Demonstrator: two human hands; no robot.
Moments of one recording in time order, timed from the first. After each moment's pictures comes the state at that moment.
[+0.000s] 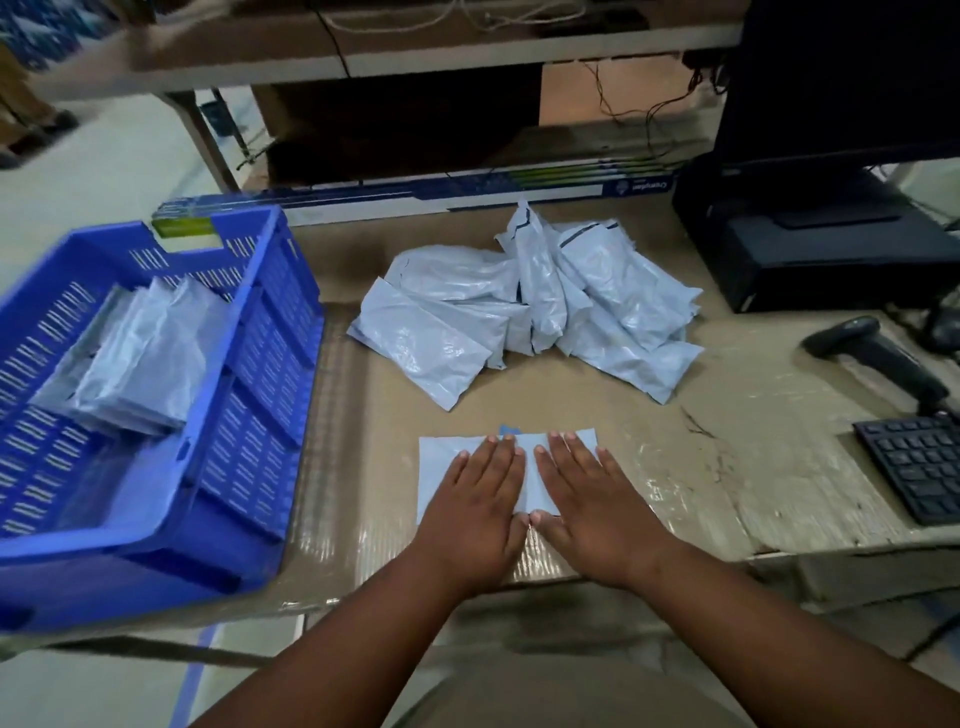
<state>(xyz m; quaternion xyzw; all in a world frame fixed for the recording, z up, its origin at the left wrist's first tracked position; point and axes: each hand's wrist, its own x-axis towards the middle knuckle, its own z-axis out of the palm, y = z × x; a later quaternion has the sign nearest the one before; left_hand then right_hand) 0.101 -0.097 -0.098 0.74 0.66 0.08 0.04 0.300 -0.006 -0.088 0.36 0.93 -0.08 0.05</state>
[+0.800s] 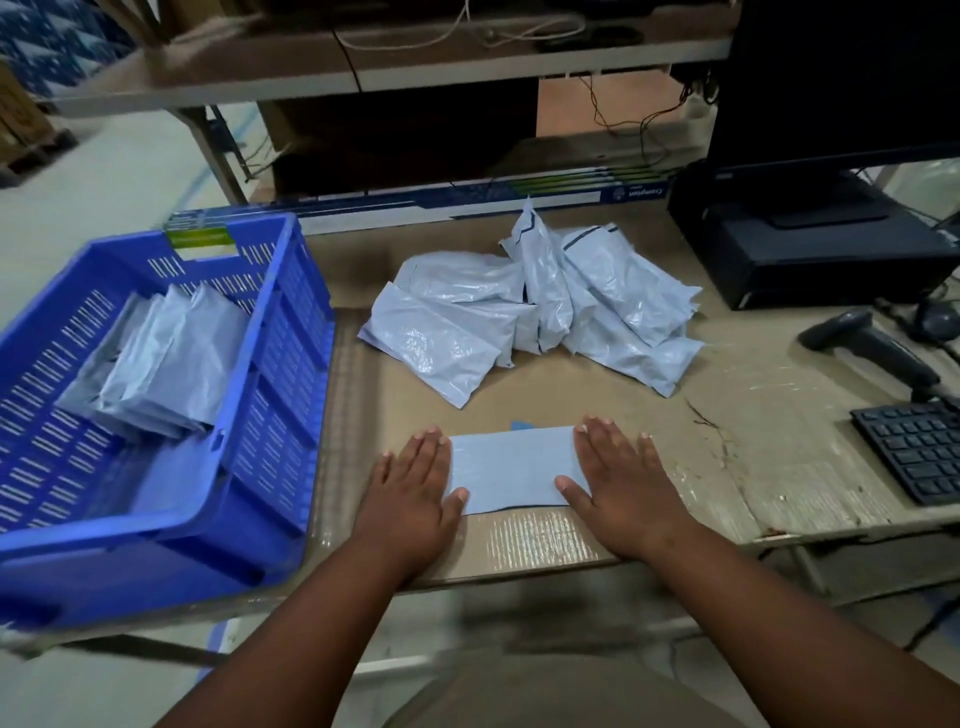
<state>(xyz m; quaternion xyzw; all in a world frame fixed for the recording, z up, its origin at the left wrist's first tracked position) 0.022 -0.126 -0.094 0.65 0.76 0.00 0.05 0.304 0.003 -0.090 0.47 0.88 -0.08 0.06</state>
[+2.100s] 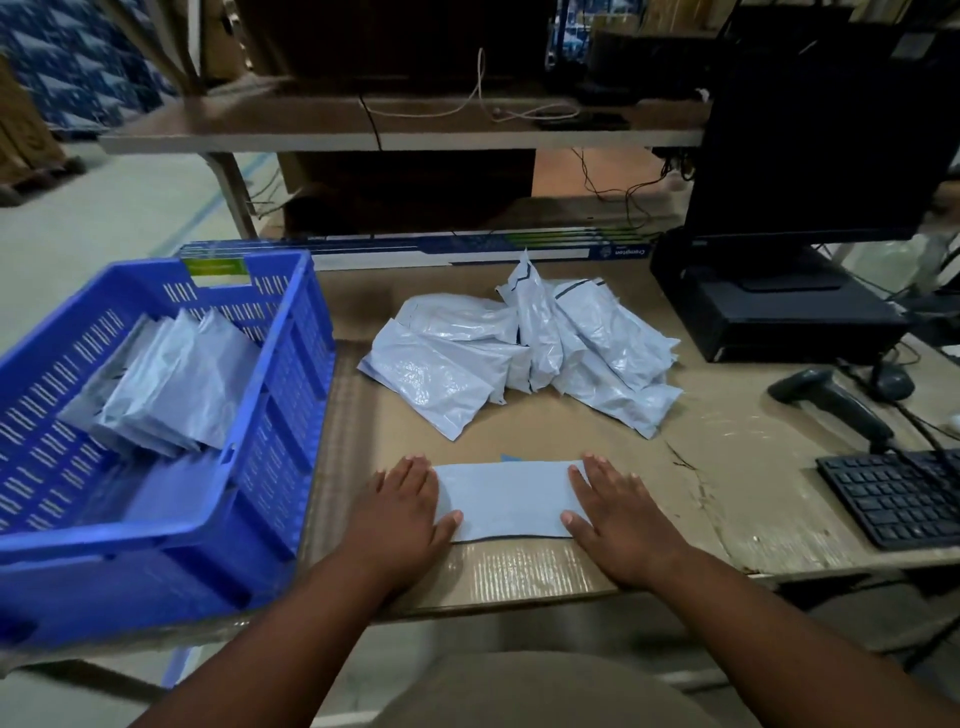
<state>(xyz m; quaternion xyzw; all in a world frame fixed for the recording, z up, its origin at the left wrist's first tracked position) 0.019 -0.122 -0.065 0.66 0.75 0.00 0.04 0.324 0.011 -0.078 0.45 0.88 -0.10 0.09</state>
